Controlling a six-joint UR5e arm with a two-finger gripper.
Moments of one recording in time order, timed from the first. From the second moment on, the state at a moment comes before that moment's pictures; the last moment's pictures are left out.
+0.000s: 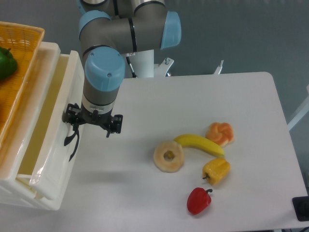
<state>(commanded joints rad) 2.22 -1.85 -1.52 -1.37 1.31 0.31</state>
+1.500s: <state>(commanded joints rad) 2.29 -1.85 -1.51 -1.37 1.33 0.39</state>
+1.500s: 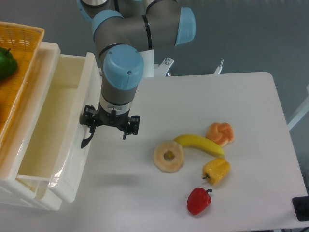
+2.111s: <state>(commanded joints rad) 2.32 -1.85 -1.50 -1.37 1.33 0.43</state>
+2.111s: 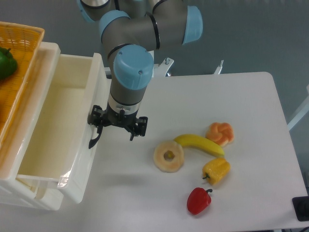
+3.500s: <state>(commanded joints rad) 2.36 -1.86 -1.50 -1.37 1.31 0.43</state>
